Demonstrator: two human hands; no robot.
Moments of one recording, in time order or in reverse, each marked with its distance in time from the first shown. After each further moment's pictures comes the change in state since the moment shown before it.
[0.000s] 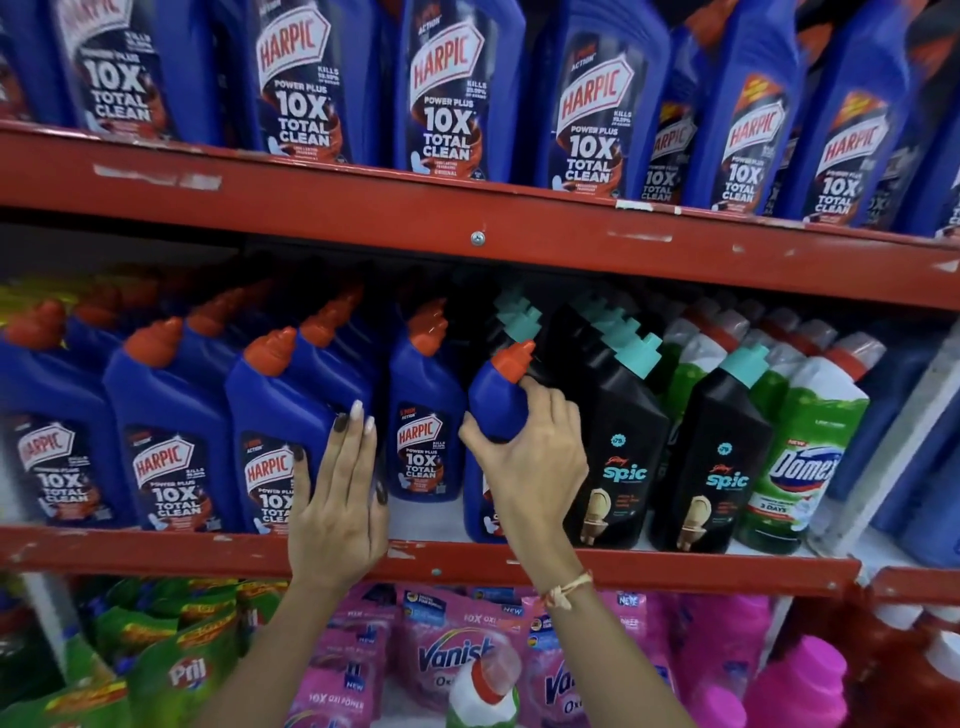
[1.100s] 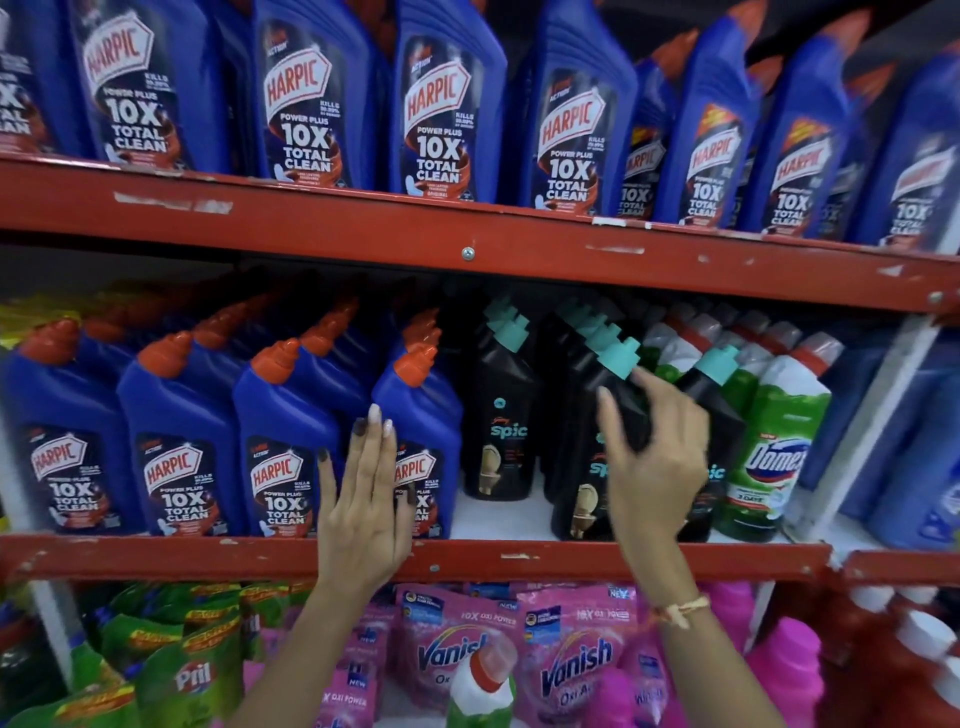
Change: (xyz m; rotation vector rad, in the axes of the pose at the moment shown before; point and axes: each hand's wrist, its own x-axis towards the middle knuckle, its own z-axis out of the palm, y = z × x) left_hand 0.009 0.028 -0.011 -0.118 -0.055 -0.048; right_hand 0.027 0.062 -0.073 0.090 0.270 -0.093
